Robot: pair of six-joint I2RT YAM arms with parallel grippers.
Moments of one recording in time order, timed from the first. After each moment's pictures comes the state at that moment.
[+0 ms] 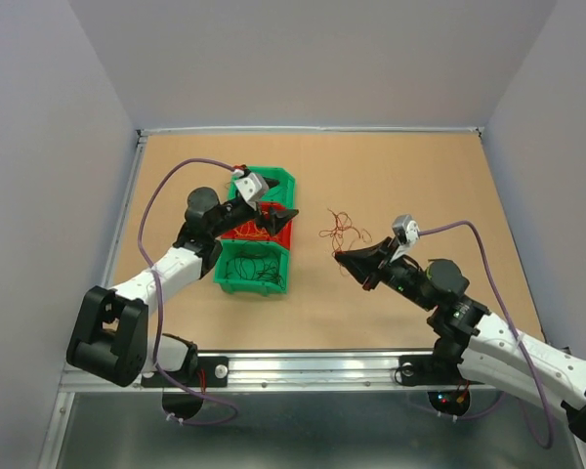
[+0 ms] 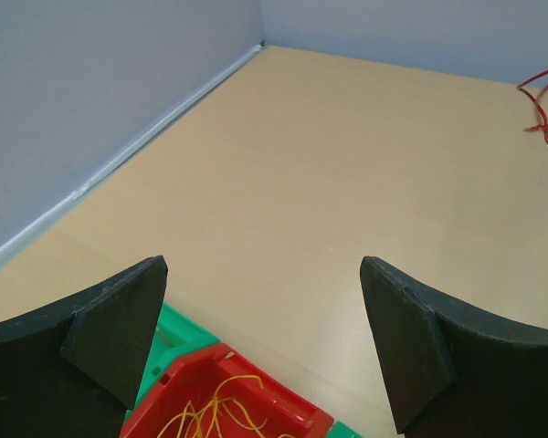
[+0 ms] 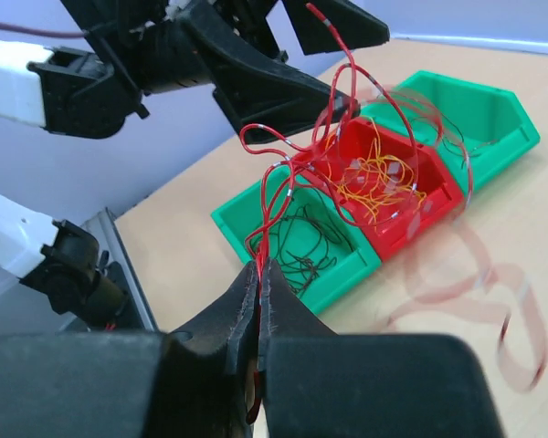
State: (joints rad) left arm -0.37 1.29 0.67 0.68 0.65 0.06; right arm 0.85 0.67 0.41 0.39 -0.07 0.38
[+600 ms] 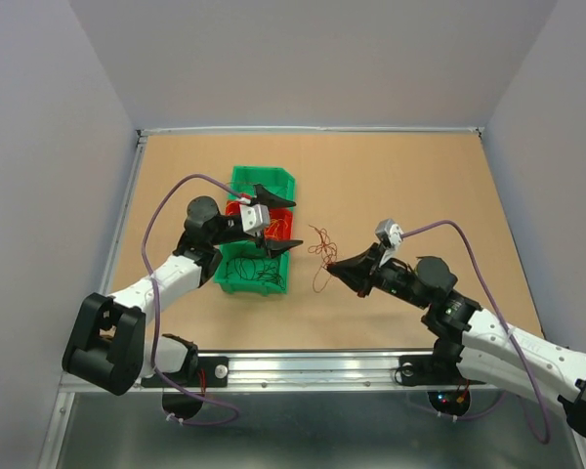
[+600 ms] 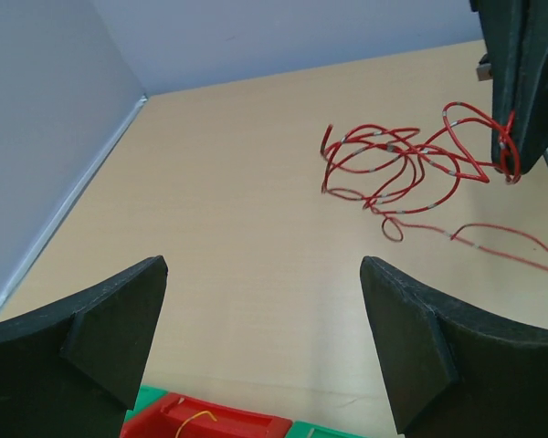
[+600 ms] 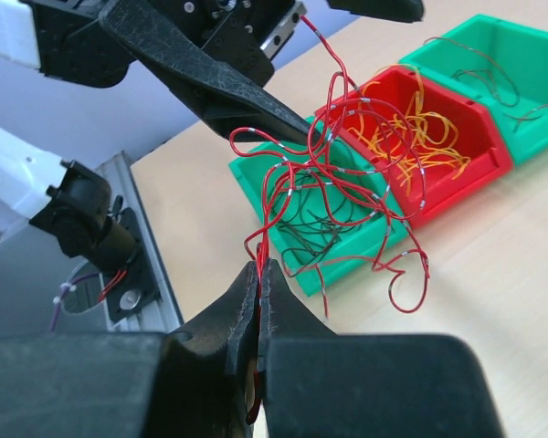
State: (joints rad) left arm -0.41 1.25 0.61 0.73 0.98 0.21; right arm 0.85 0.73 0.38 0.40 -0.22 0.35
